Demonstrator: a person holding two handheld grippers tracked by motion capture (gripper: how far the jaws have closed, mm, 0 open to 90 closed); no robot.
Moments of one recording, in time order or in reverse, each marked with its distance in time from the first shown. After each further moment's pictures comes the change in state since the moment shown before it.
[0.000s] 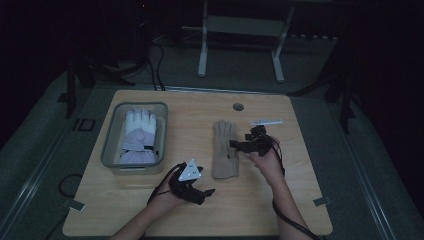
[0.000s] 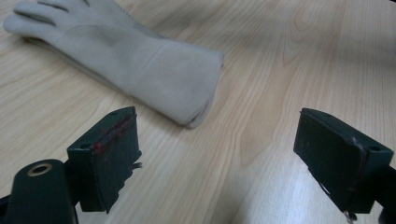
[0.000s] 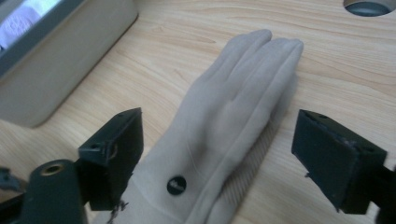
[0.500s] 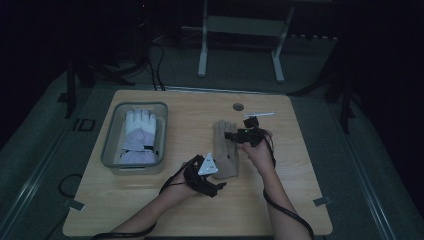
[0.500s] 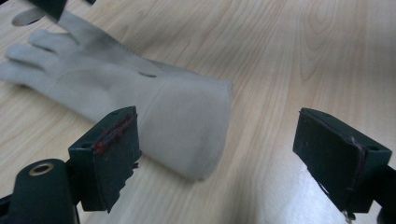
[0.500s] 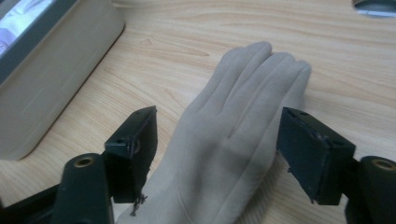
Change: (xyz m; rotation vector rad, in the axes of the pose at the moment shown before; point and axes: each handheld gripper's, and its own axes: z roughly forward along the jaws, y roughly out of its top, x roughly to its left) left arm -0.001 0.033 0.034 0.050 0.032 0.131; right arm -0.006 0.021 0.033 0.032 -0.002 0.062
